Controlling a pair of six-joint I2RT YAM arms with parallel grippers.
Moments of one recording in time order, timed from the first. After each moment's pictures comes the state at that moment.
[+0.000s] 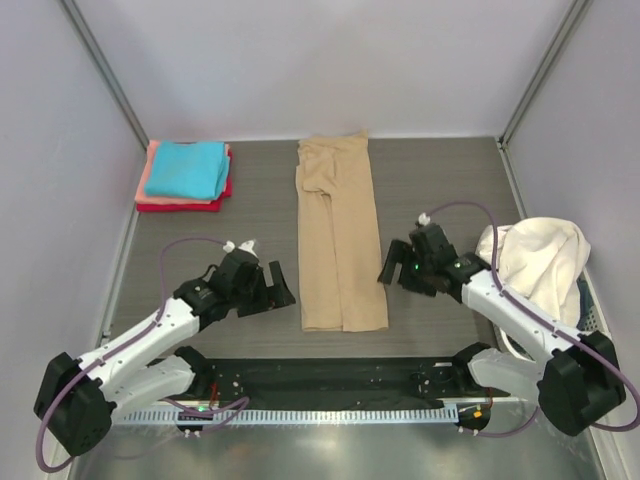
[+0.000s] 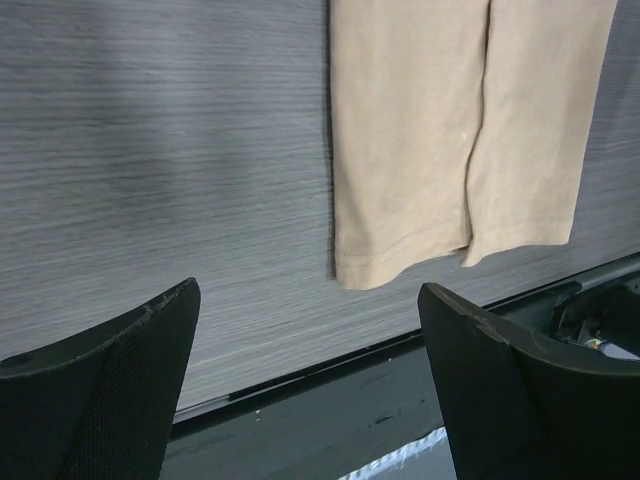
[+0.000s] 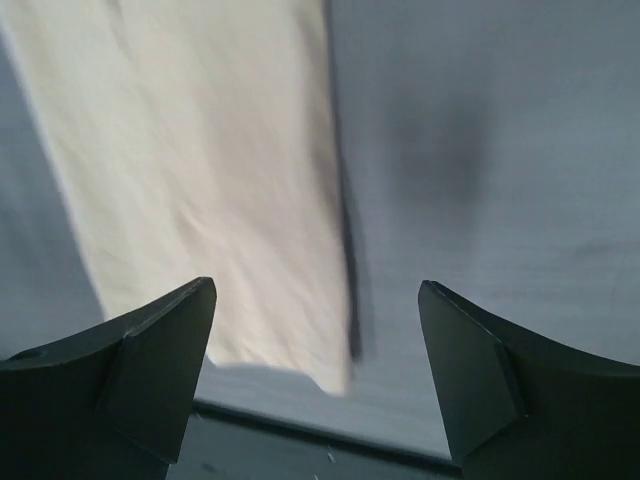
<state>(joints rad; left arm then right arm) -0.64 0.95 0.58 -0.51 0.05 -0.82 0.47 1.11 0.75 -0.54 0.01 0.69</state>
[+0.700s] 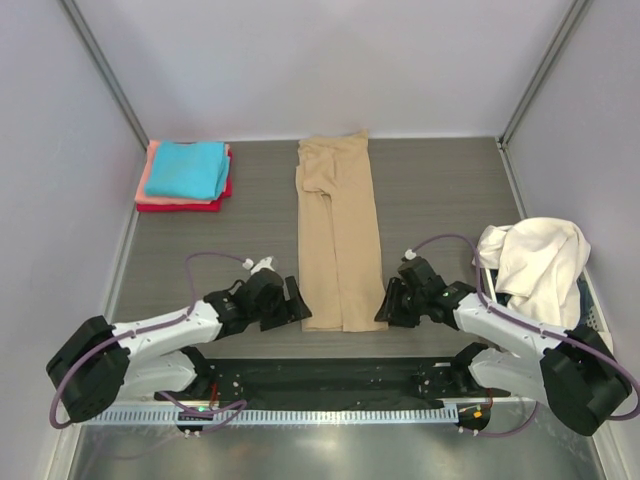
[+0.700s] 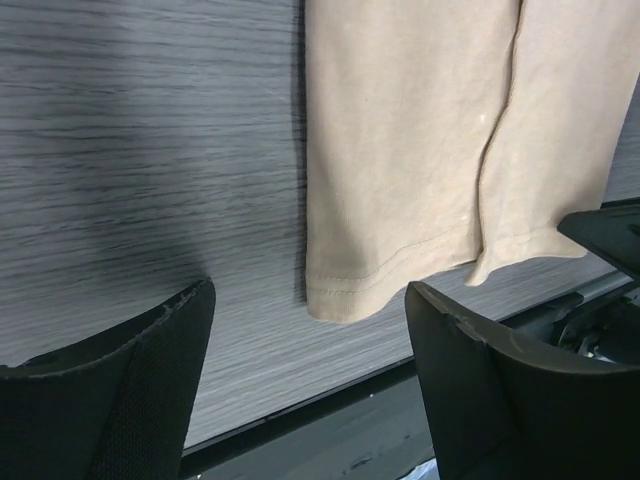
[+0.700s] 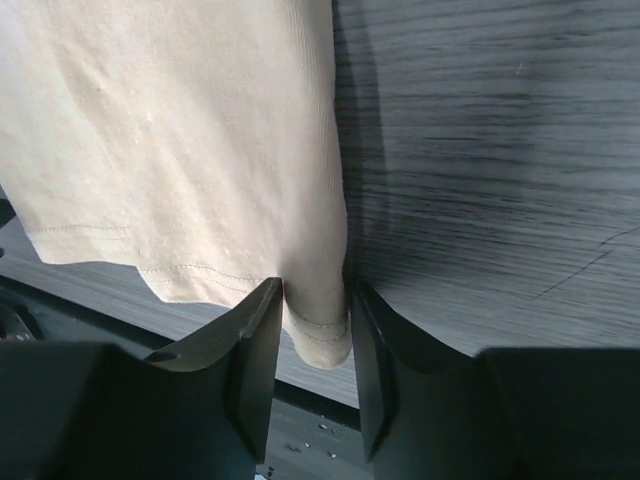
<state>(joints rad) -0.86 1.12 0.44 -0.20 -0.04 -1.05 0.62 1.07 0.42 -0.38 -0.14 0.85</state>
